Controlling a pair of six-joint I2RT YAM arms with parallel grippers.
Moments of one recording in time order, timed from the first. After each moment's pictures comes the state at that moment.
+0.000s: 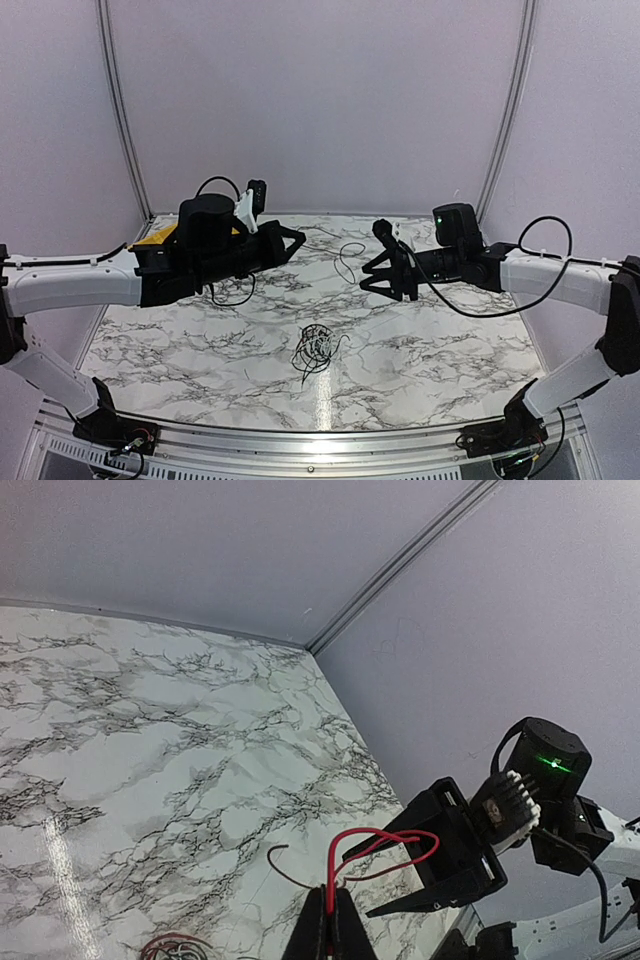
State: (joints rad) left arm -0.96 1.43 1.04 0.16 -0.10 -0.76; right arm 0.55 1.40 0.91 -0.06 -0.75 -0.35
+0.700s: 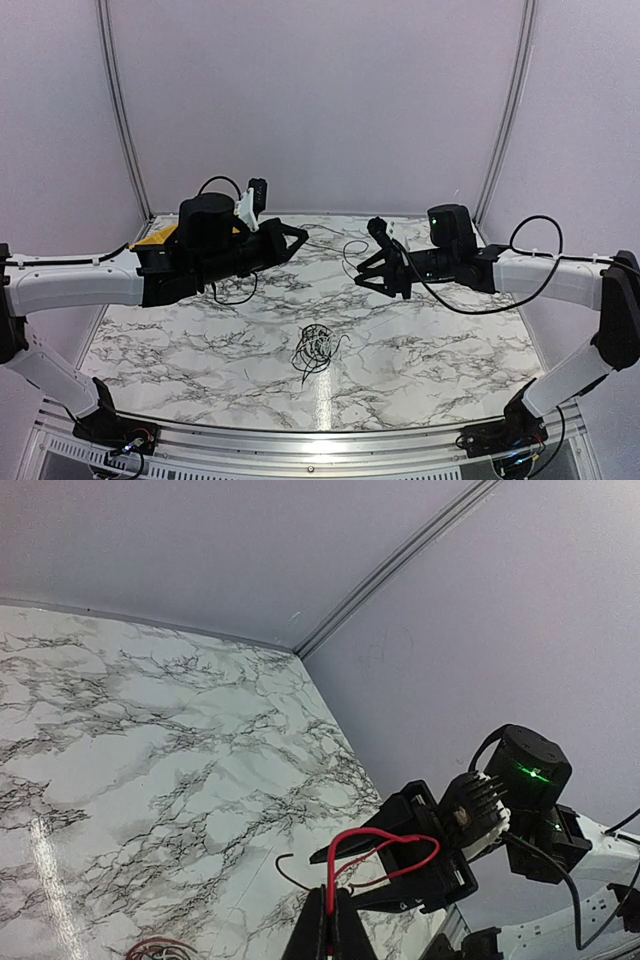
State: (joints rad) left arm -0.96 1.44 1.05 0.20 -0.08 -0.78; right arm 0.56 1.44 0.91 0.01 -0.72 -0.30
